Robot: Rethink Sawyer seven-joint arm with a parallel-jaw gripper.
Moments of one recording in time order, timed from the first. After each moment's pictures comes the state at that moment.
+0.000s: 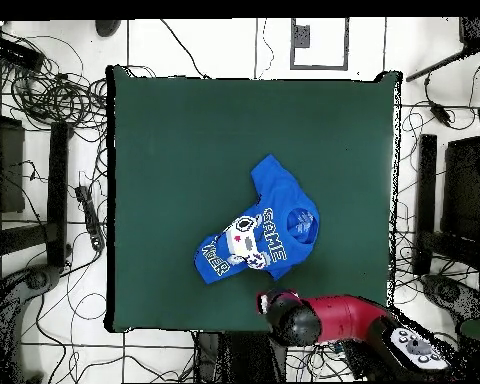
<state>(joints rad) -0.66 -0.50 0.18 2.06 -0.70 0.21 1.78</state>
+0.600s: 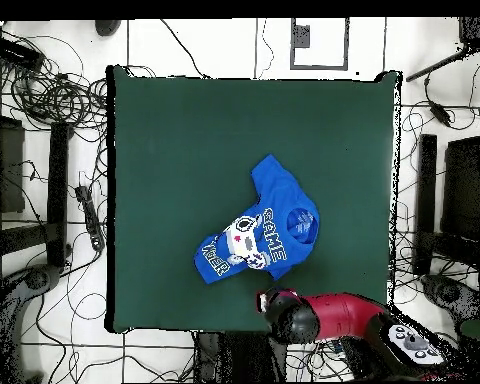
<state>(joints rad) -0.66 -0.49 0.18 2.05 -0.70 0.21 1.78</state>
